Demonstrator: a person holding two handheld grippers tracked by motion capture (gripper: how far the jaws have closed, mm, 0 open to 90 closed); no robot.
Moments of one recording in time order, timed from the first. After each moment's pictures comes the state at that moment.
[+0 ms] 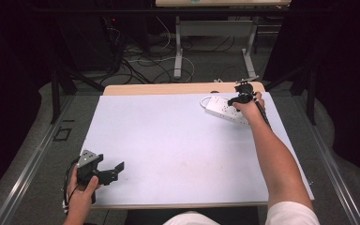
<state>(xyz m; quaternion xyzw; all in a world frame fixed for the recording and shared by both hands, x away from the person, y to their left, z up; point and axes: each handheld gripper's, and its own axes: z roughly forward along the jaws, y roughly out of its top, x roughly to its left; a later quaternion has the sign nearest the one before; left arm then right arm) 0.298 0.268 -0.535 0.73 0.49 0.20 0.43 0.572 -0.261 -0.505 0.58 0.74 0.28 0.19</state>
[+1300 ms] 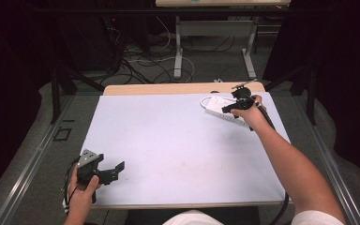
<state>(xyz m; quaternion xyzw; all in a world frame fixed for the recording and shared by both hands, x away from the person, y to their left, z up) 0.299 0.266 -0.535 0.73 0.50 0.20 0.43 0.530 -0.243 -0.486 0.53 0.78 0.30 0.17</state>
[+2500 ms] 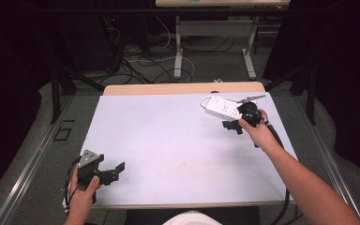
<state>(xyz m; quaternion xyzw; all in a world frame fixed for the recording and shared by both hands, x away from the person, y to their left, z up) 0.298 0.265 -0.535 0.73 0.49 0.20 0.43 0.463 -0.250 -0.491 0.49 0.78 0.35 0.17</state>
